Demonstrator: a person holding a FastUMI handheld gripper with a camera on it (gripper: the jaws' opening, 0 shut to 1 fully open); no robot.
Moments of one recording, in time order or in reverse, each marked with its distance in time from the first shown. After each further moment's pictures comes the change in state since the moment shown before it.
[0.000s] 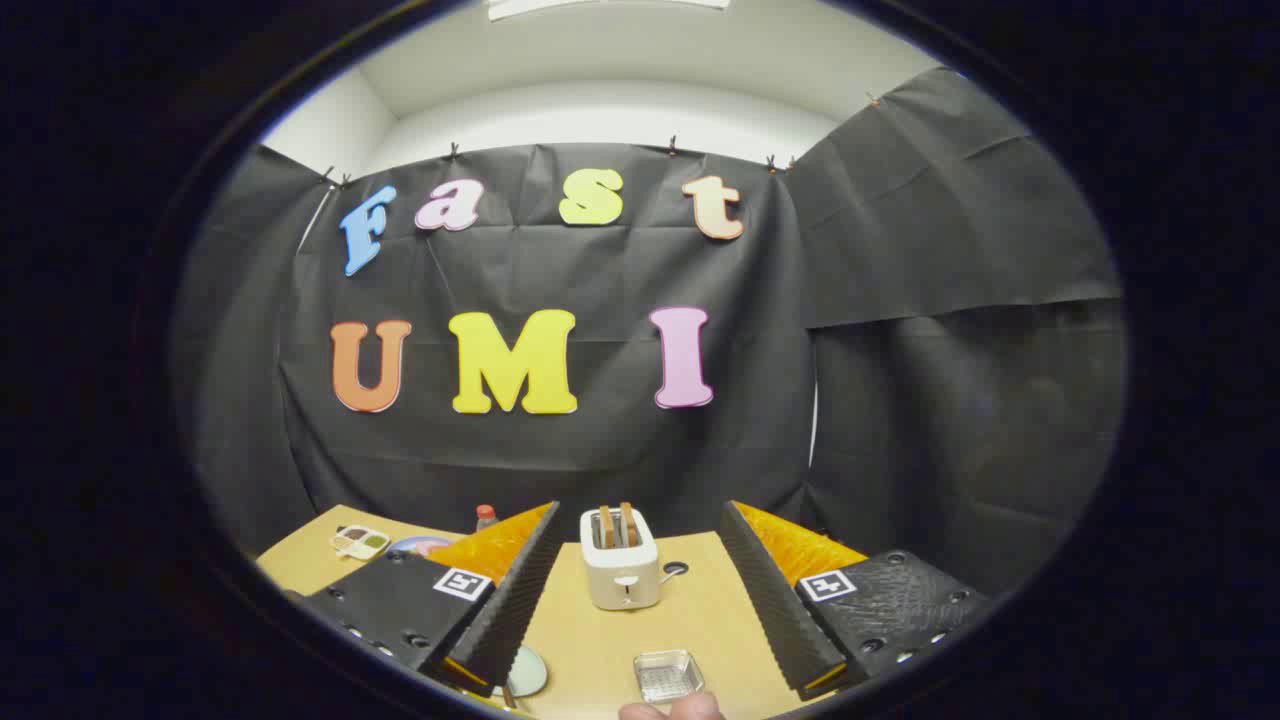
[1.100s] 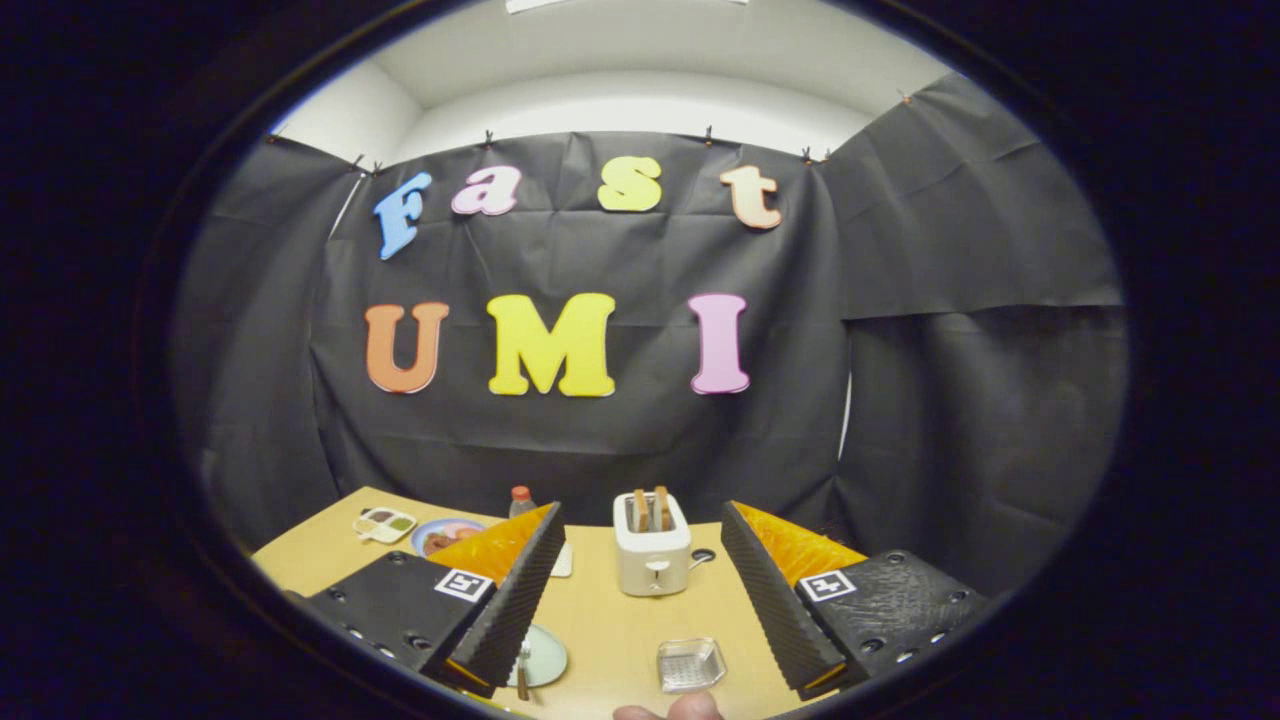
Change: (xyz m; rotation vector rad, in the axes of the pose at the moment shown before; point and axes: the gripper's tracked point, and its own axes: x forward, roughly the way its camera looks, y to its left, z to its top) arm -0.005 0.051 -0.024 -0.044 0.063 0.122
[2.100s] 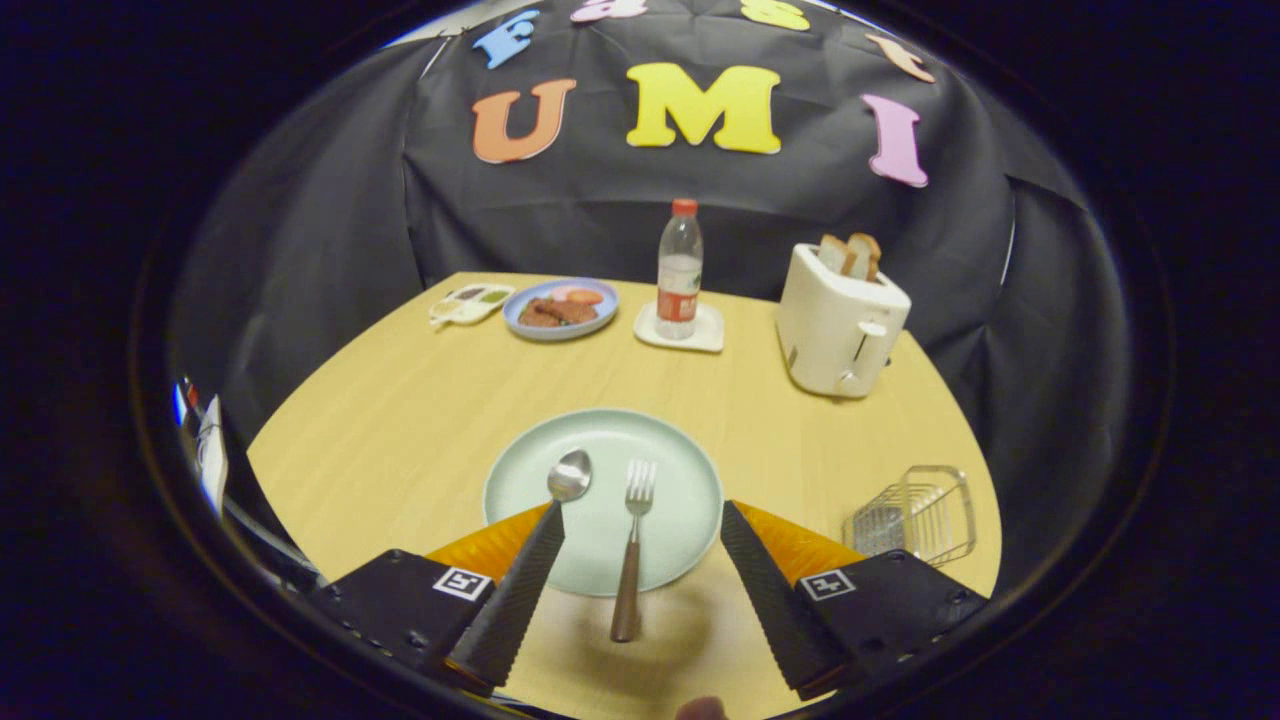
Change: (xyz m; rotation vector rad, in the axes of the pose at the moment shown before) arm 0.039 0.141 -0.301 -0.156 0.625 0.274
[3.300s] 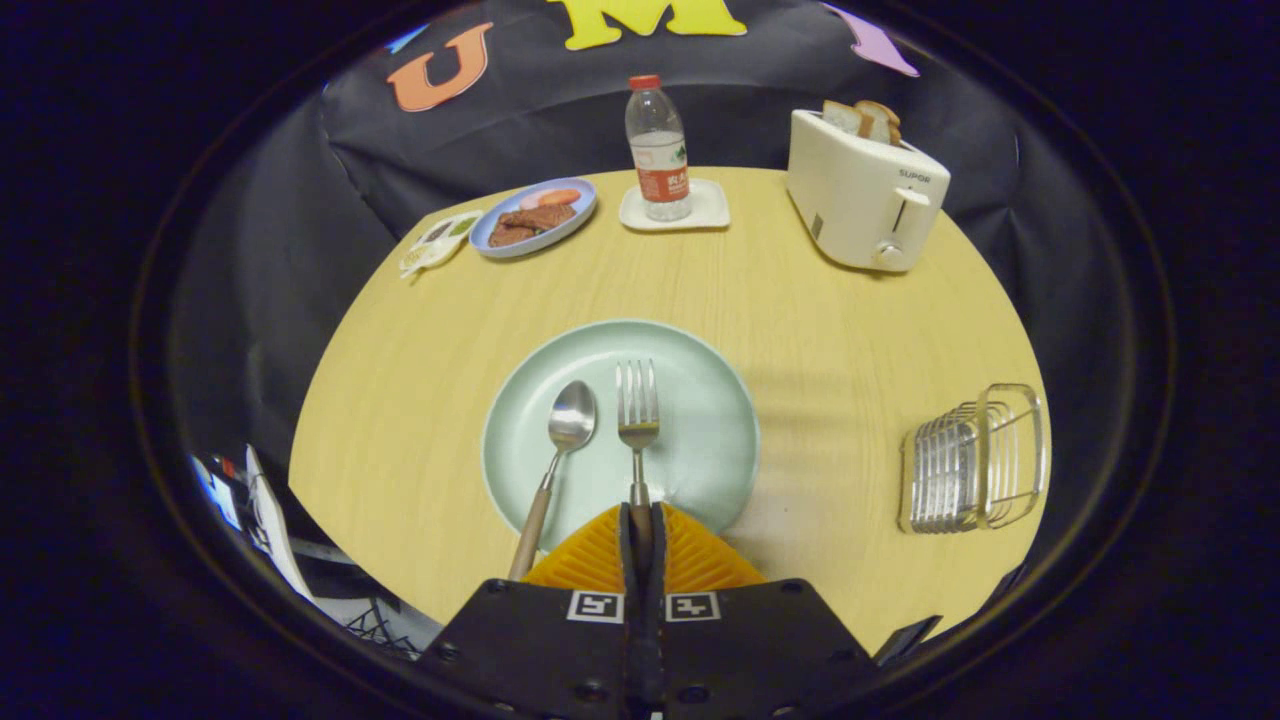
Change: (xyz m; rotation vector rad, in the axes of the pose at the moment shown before) arm 0.002 -0.003 -0.002 0.186 0.365 0.070
